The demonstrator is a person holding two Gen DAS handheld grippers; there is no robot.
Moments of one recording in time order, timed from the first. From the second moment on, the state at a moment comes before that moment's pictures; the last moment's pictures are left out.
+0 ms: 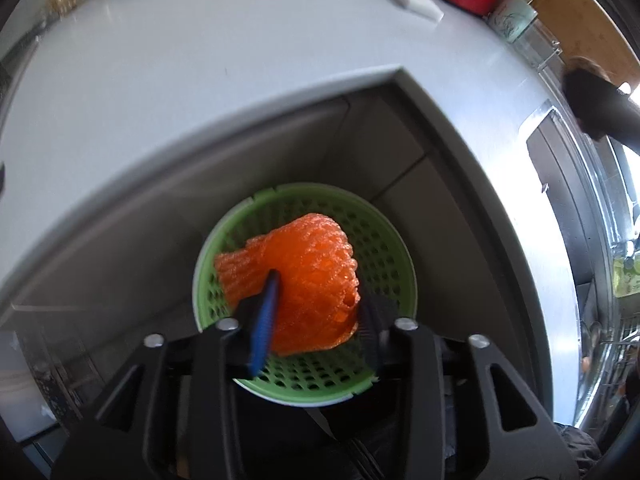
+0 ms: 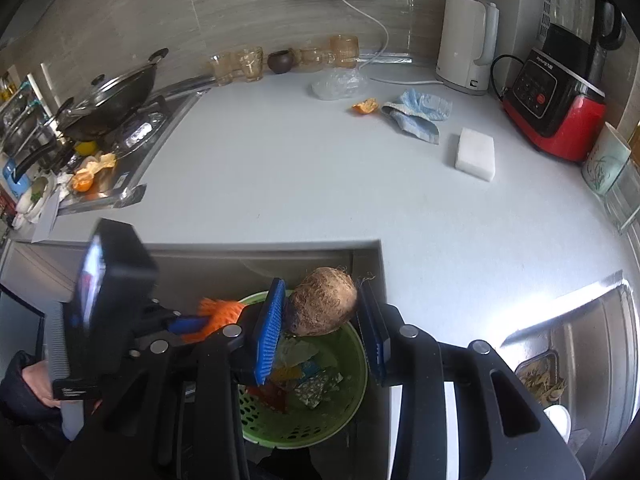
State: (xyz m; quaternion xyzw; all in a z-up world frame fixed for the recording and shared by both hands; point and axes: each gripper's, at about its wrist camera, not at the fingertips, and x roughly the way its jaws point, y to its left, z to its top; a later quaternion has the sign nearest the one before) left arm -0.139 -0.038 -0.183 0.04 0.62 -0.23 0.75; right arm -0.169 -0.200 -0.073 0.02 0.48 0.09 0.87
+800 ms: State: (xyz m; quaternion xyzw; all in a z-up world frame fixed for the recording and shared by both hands) left arm -0.148 0.025 -0.105 0.06 0.52 -0.04 0.85; right arm -0.200 -0.177 -0.111 0.00 0.51 0.15 0.85
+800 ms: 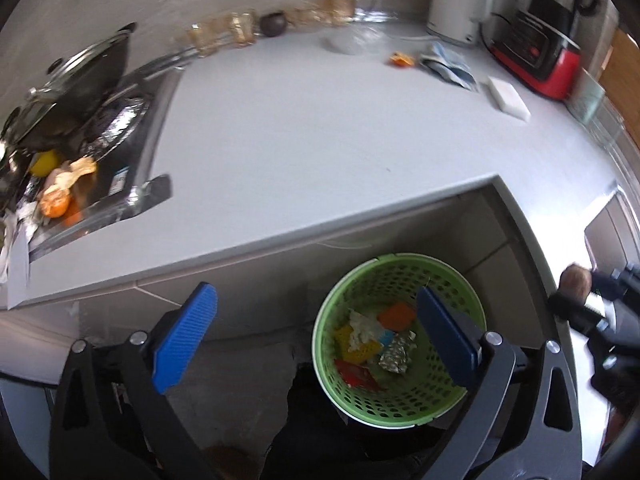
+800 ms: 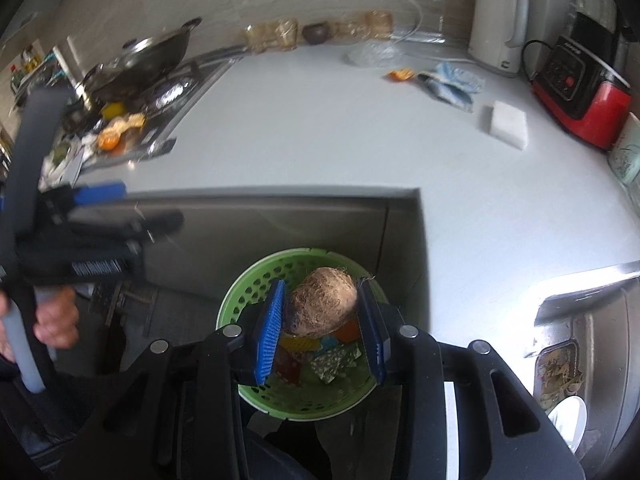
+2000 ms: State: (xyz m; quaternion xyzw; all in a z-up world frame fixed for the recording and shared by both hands) left arm -0.043 0.037 -0.084 0.02 0.50 -0.09 0.86; right arm -0.121 -0.183 -0.093 0.06 0.50 0.06 0.86
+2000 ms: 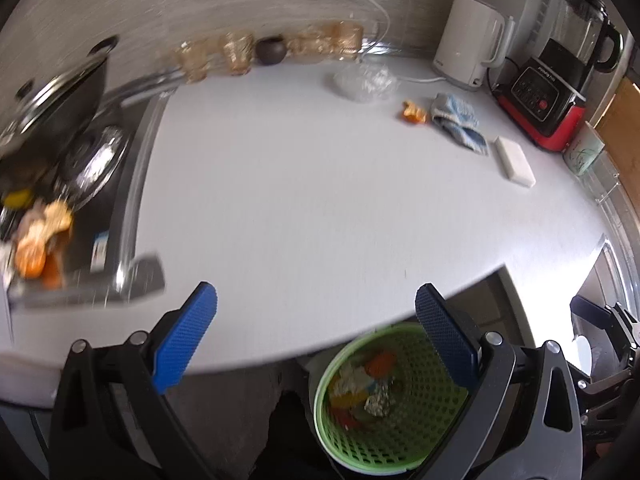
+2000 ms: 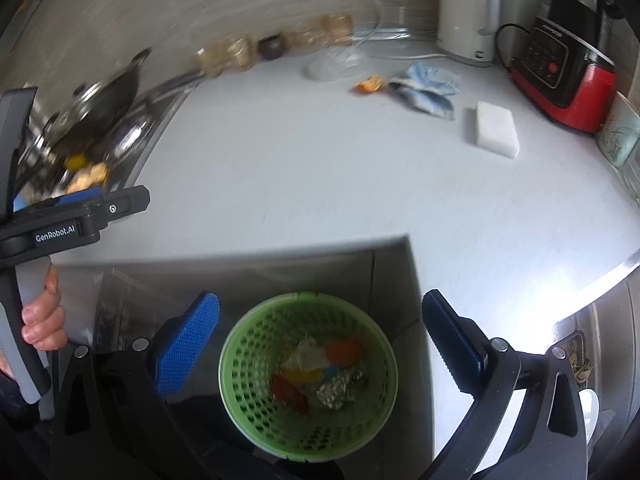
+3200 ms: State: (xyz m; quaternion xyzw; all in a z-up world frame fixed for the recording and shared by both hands) left arm 0.329 -0.097 -0.159 0.05 0.51 -0.25 0.82; right arm 0.189 -0.263 -0.139 0.13 0.48 -0.16 0.85
